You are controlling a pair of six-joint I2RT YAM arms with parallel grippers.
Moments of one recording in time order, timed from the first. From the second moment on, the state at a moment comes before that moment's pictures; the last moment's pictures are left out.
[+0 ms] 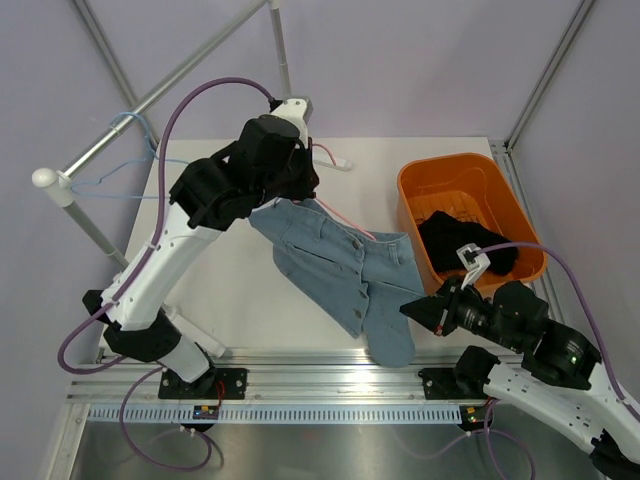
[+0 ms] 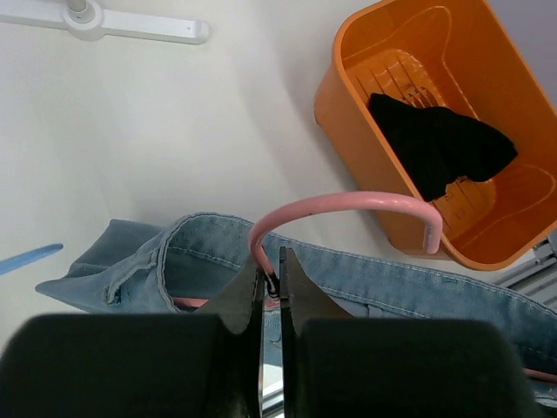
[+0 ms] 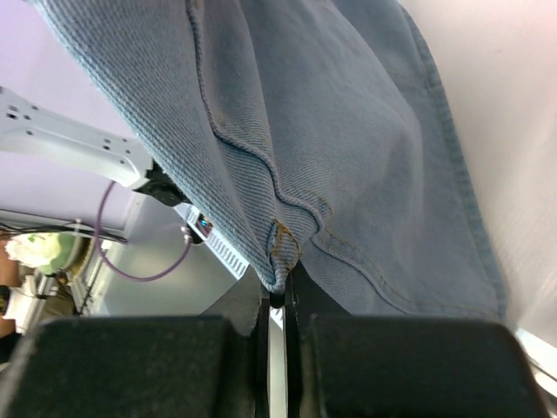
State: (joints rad) left arm -0.84 1.58 2.15 -1.12 -0.30 -0.45; right arm 0.90 0.36 0.79 -0.73 -0.05 0.76
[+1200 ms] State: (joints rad) left arm -0.70 1.34 1.80 -0.92 -0.10 -0.51; right arm 0.90 0.15 0.91 -1.01 0.14 0.95
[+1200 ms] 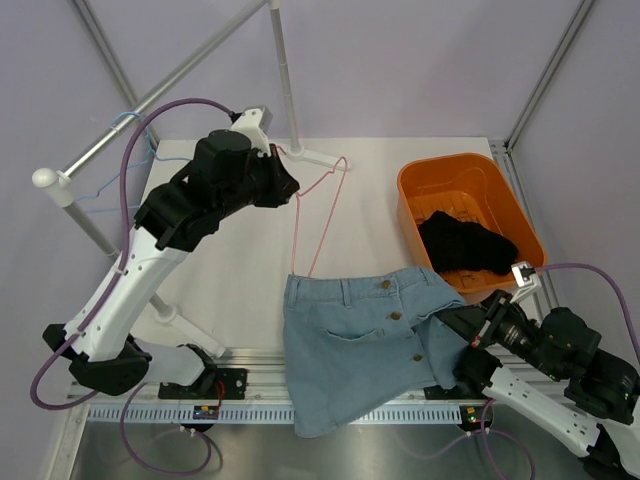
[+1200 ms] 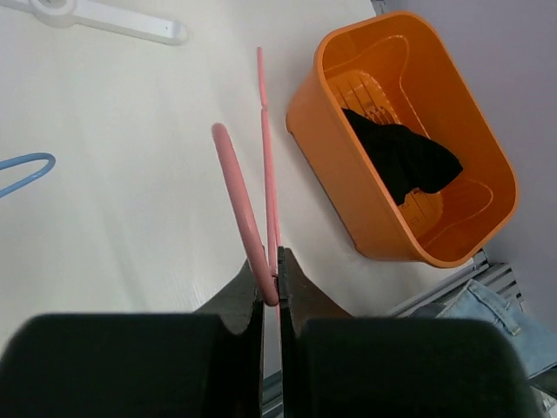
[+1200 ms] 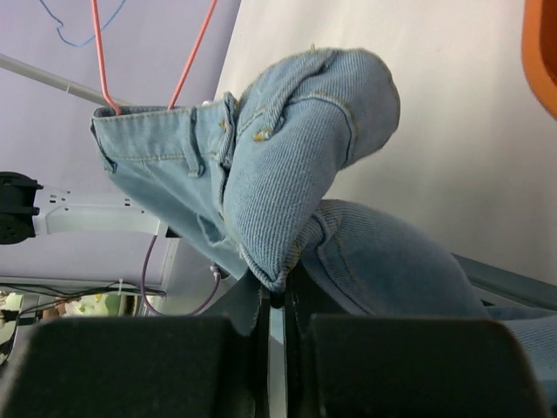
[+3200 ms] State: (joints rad) left arm -0.70 0.57 1.37 -0.88 0.31 -0.67; right arm 0.51 1.30 2.13 -0.37 0.48 -0.21
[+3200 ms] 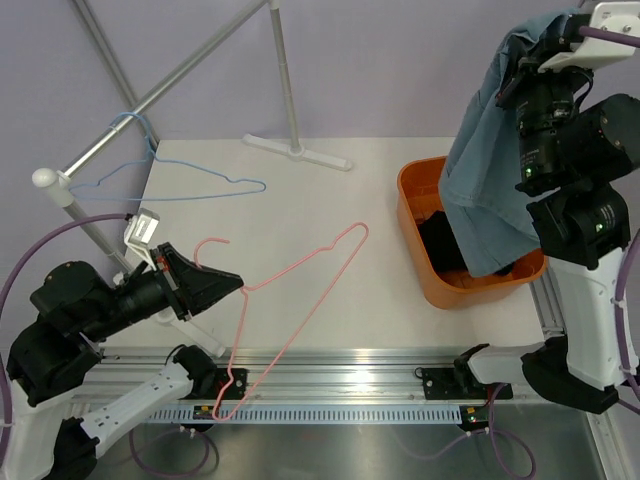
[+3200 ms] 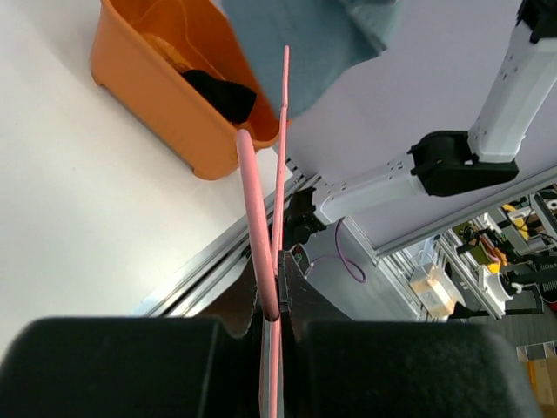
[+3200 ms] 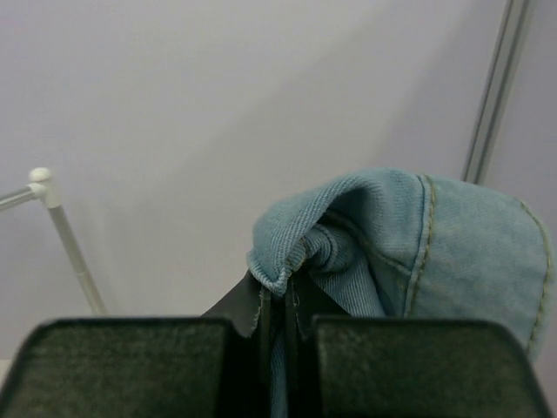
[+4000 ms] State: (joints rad) left arm -0.70 0.48 1.25 -0.95 0.31 -0.69; right arm 0.25 1.12 1.70 -0.36 0.46 -0.06
